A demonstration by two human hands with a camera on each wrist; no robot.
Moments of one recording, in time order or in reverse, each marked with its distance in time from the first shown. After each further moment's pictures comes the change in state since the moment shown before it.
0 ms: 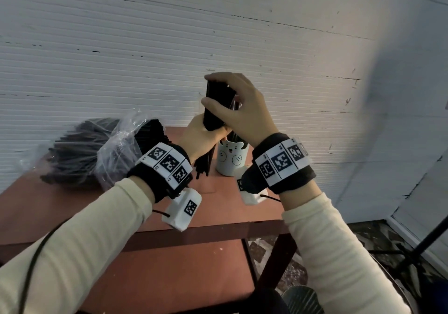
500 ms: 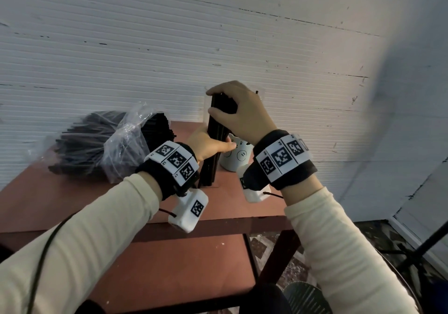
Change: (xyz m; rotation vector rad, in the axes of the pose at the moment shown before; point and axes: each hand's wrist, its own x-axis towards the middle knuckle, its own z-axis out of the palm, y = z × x) left_hand -0.005 -0.029 0.000 -0.043 -0.159 -0.227; right_hand 0.001 0.013 0.012 -0.205 -0.152 0.002
